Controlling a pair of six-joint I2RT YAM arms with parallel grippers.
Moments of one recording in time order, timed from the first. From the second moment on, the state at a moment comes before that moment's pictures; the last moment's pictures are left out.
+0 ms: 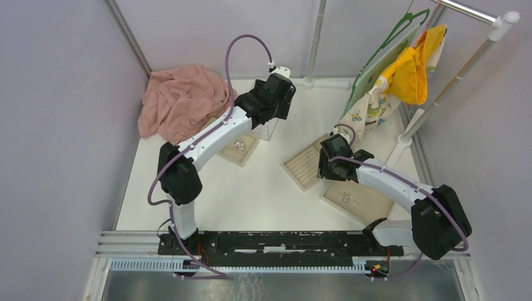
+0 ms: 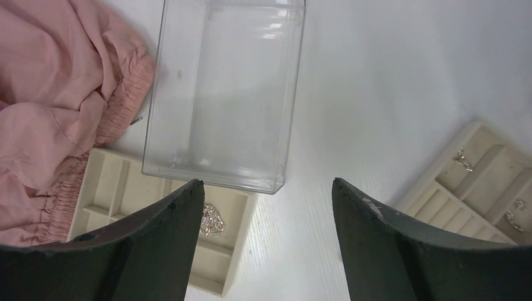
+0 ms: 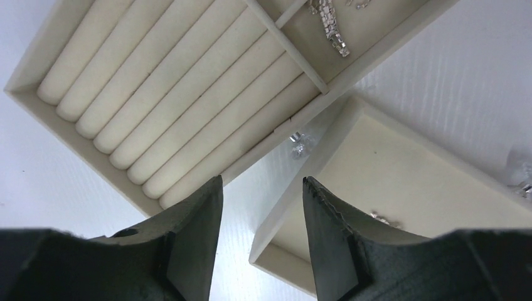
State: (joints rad) left arm -0.74 1.91 1.82 -0.64 -0.51 -0.23; right arm 0.54 1.29 0.74 -0.53 0.20 0.61
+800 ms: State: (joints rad) left arm -0.64 1.81 1.67 -0.66 -0.44 -0.28; right arm 0.56 1.39 0.71 -0.46 0.22 0.90
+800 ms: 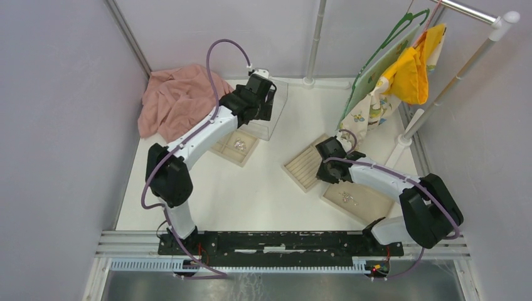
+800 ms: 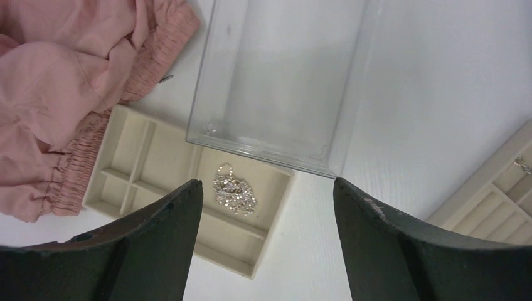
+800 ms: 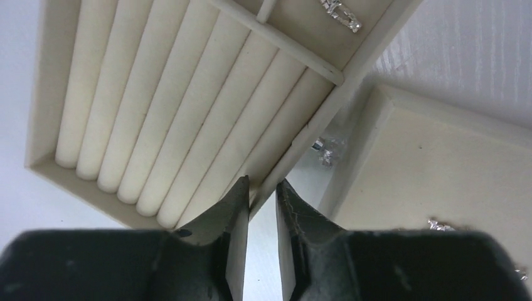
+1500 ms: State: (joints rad) left arm -0.41 2.14 2.04 -0.55 -0.29 -0.31; right arm 0.57 1.45 0.78 -0.44 0.23 0.74
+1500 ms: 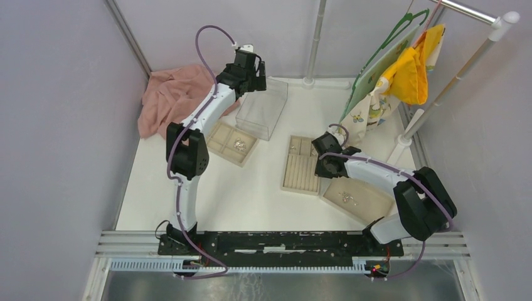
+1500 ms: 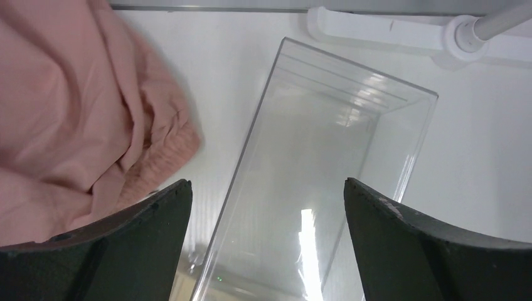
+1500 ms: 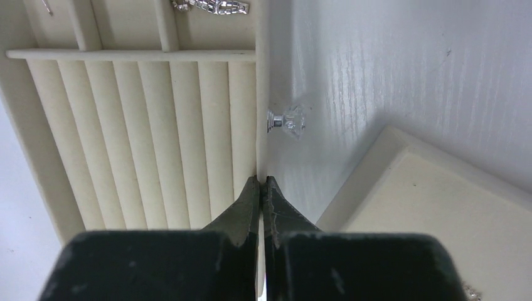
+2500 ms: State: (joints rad) left arm -0.30 2.59 2.31 -0.19 0.11 -0.60; right arm 0.57 1.45 0.78 -0.47 0.23 0.64
